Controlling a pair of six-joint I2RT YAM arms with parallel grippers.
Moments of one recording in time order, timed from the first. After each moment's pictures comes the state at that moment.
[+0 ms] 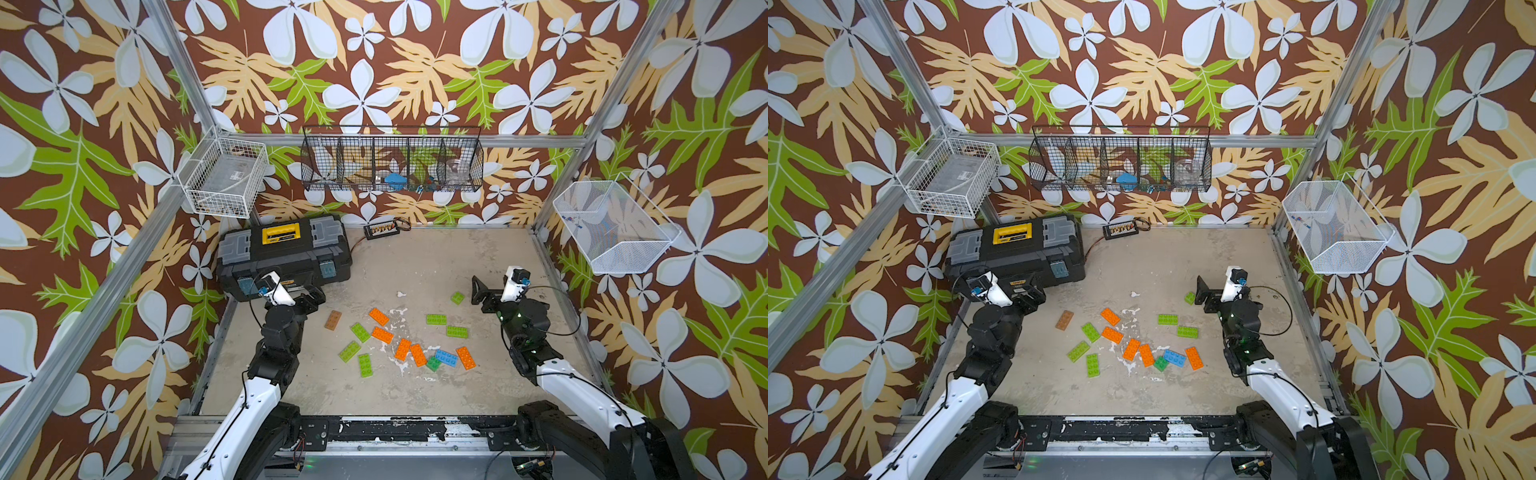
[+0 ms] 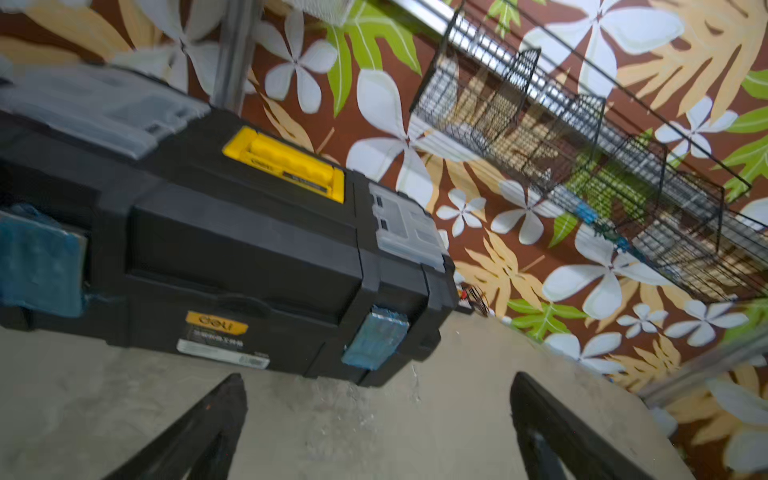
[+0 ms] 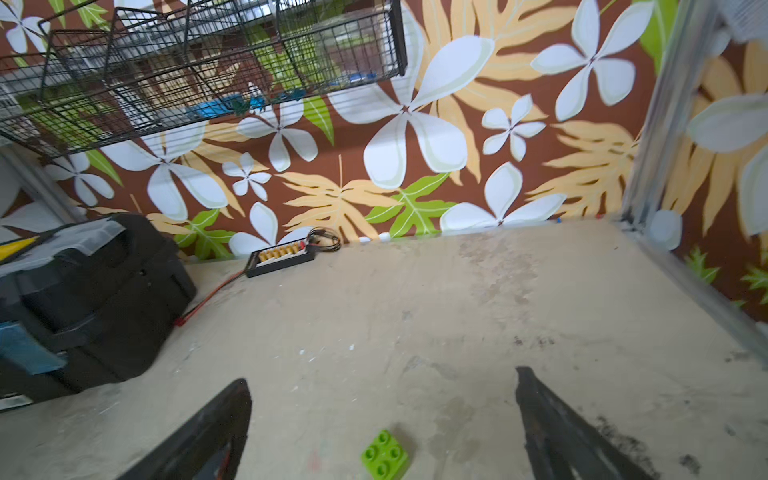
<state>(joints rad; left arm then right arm) -0.21 0.76 0.40 0.22 -0.23 -0.59 0.26 0.98 0.37 0.48 0.10 0.27</state>
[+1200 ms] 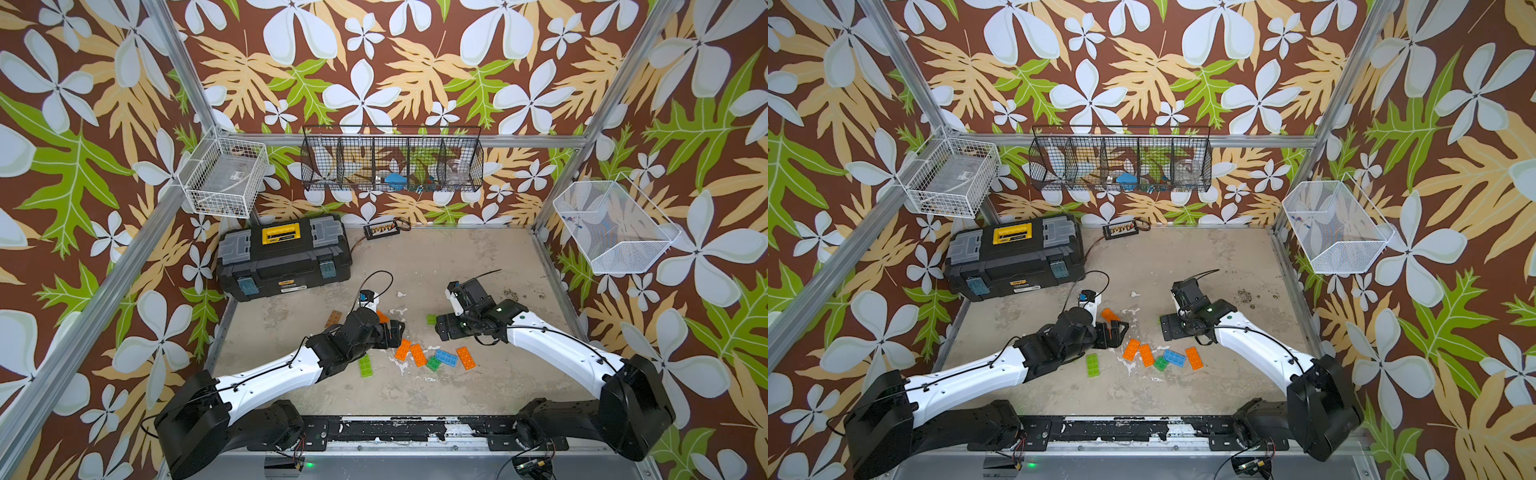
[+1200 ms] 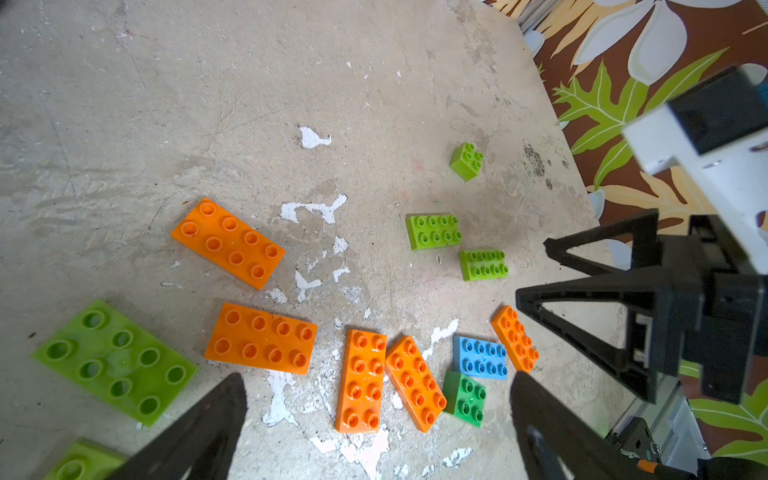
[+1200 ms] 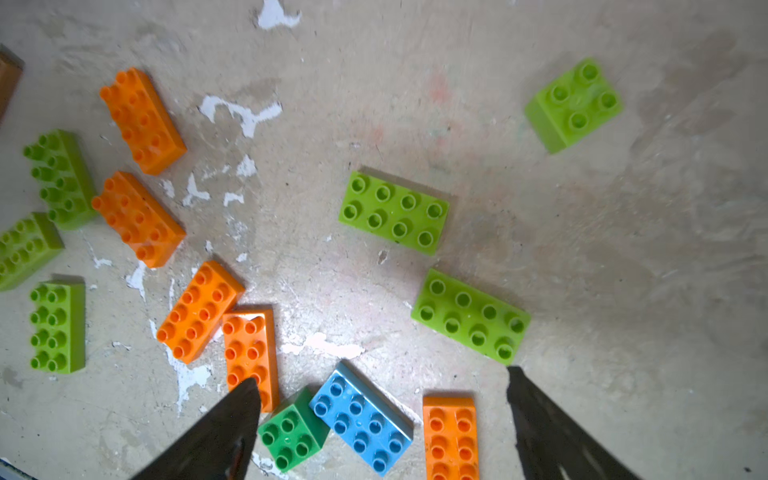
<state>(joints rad) -0.85 1.18 0.61 -0.07 -0.12 -0.75 0.56 1.37 0.89 -0.66 -0.02 0.30</state>
